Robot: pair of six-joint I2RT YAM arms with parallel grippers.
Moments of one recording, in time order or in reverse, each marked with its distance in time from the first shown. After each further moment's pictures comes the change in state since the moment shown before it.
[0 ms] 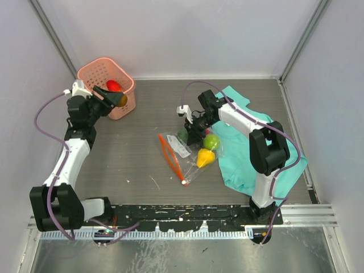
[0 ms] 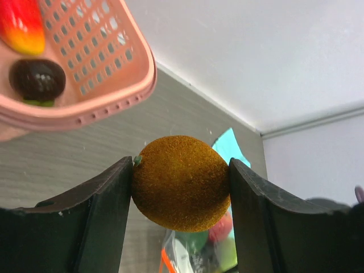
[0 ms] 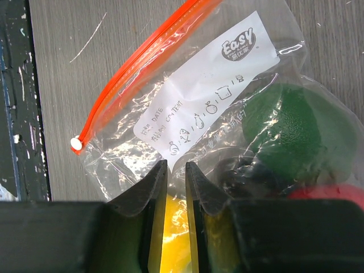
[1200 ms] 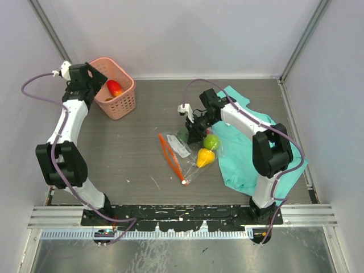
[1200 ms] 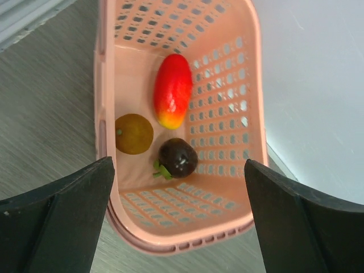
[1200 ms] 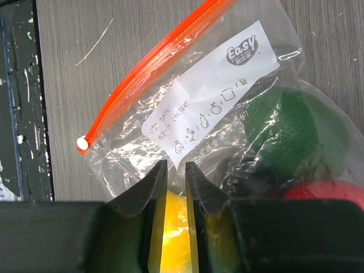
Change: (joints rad) left arm 0.027 0.497 0.664 -0.488 -0.542 0.032; right arm -0.007 -0.040 -0.010 0.000 -0.006 0.000
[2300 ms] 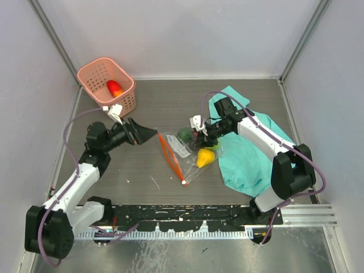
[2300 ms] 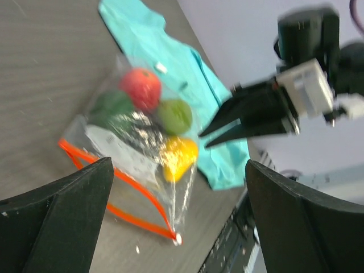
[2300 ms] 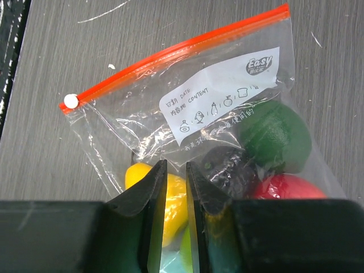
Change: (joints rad) left arm -0.244 -0.676 -0.950 0.665 0.924 0.041; right arm -0.051 -0.298 -0.283 0.090 -0.060 -0.383
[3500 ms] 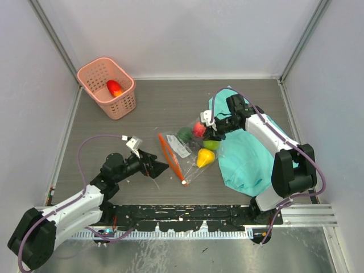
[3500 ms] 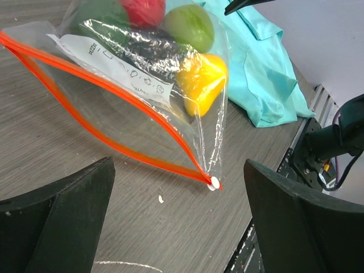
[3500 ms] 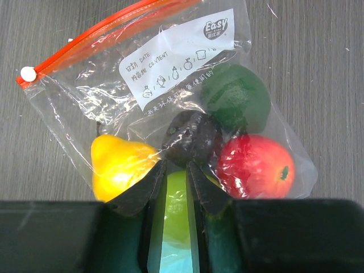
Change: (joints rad) left arm -0.426 -0.198 -0.416 0.142 -0.322 0.227; right arm -0.131 0.006 -0.005 0.008 -0.019 -0.111
